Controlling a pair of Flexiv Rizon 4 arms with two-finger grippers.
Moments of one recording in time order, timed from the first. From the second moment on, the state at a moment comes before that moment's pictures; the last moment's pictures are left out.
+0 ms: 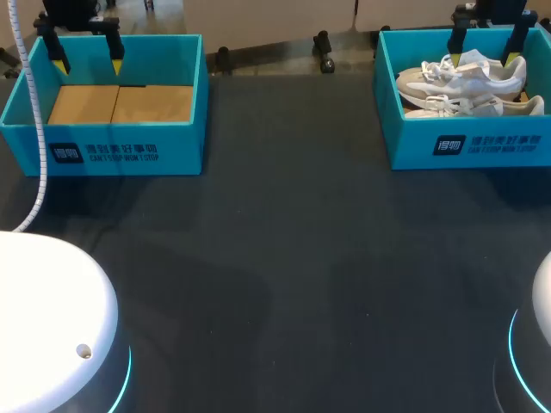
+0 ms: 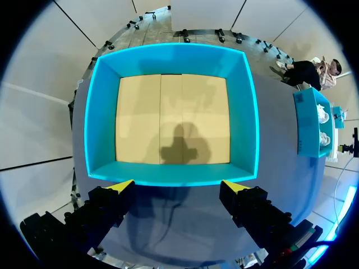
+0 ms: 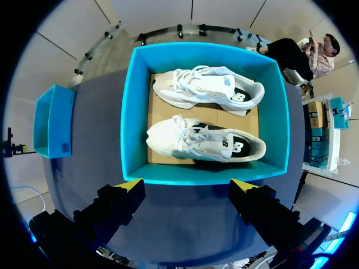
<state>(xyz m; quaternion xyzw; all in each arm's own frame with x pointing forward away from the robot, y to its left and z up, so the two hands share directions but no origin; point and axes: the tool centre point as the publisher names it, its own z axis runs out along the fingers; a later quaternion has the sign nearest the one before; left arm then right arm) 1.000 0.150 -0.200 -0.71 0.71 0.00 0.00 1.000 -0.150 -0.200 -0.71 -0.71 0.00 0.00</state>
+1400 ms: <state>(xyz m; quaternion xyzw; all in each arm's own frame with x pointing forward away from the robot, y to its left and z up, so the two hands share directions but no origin) 1.000 0.150 -0.200 -0.71 0.71 0.00 0.00 0.992 -0.267 -0.232 -0.75 -0.66 0.02 -0.08</state>
